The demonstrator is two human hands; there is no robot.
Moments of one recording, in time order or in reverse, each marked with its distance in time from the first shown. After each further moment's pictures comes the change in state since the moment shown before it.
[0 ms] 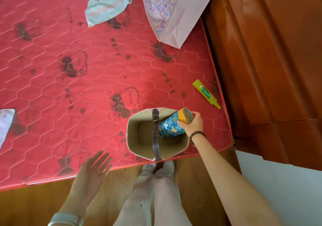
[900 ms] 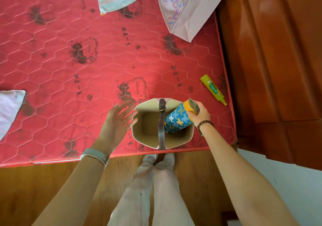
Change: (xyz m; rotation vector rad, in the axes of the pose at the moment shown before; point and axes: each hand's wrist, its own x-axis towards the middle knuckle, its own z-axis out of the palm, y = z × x) left_hand 0.030 0.032 0.095 0.094 -0.207 0.152; right_hand 0.008 -0.003 -0.011 -0.077 -0.143 -0.168
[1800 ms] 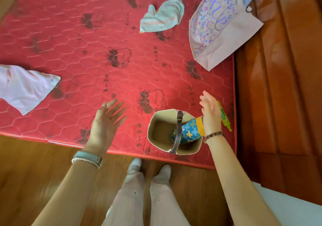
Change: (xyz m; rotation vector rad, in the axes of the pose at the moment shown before) left_hand -0.096 0.056 -0.055 -0.164 0.164 0.302; right_hand -0.118 -0.167 -0.037 0.492 -0.001 -0.295
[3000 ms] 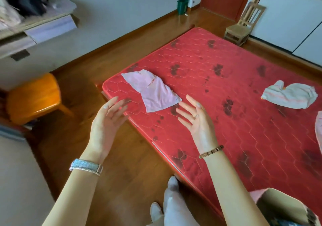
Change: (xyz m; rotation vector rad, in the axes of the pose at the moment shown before) left_hand -0.152 0.248 -0.413 -0.083 0.393 0.597; right_hand -0.255 -0.157 0.485 0.174 -0.952 -0.012
